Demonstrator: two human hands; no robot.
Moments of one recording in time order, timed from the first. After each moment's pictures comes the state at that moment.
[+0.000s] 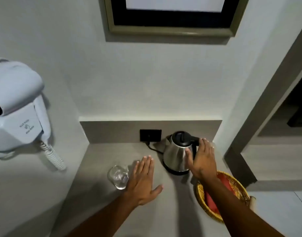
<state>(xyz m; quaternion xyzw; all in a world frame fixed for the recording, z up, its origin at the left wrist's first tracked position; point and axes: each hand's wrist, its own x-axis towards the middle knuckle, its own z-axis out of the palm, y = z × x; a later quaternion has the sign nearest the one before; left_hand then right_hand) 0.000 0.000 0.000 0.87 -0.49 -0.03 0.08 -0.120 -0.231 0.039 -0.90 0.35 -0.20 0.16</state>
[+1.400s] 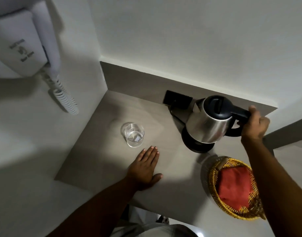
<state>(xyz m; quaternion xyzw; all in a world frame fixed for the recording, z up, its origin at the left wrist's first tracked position) -0.015 0.042 -0.122 0.88 -0.46 -0.09 0.04 -0.054 -0.327 0.057 -0.66 0.42 -0.36 0.50</state>
